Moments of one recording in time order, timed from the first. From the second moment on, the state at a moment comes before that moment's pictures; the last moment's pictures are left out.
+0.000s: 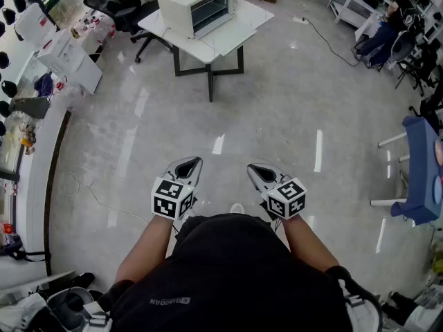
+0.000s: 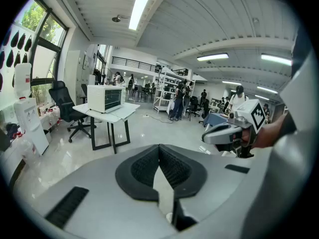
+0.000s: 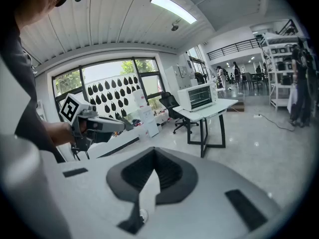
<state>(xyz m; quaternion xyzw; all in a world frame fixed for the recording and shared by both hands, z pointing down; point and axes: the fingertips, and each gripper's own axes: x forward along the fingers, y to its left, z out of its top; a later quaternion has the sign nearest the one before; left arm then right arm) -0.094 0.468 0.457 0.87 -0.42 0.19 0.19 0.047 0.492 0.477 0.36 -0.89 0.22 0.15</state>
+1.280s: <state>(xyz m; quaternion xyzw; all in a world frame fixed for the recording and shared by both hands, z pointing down) -0.035 0.470 0.459 0.85 -0.45 0.17 0.21 0.103 0.484 0.478 0.33 -0.91 0.22 0.14</state>
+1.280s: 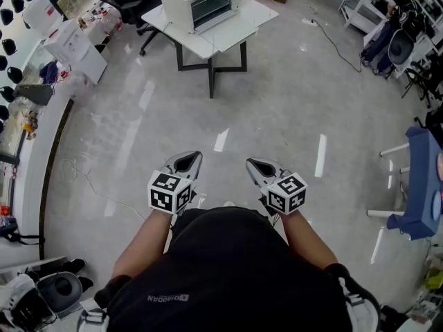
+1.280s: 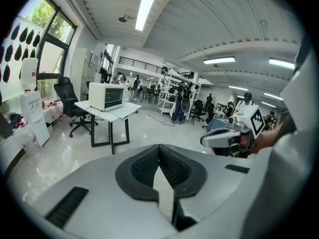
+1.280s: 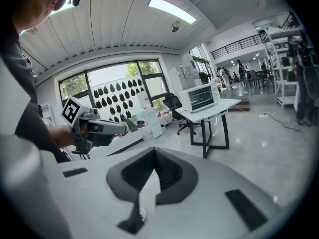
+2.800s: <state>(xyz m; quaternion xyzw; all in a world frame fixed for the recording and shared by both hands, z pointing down) -0.048 0.301 0.456 0.87 -0.42 0.17 0.21 0.079 0.328 0.477 0.35 -0.90 0.22 0.16</state>
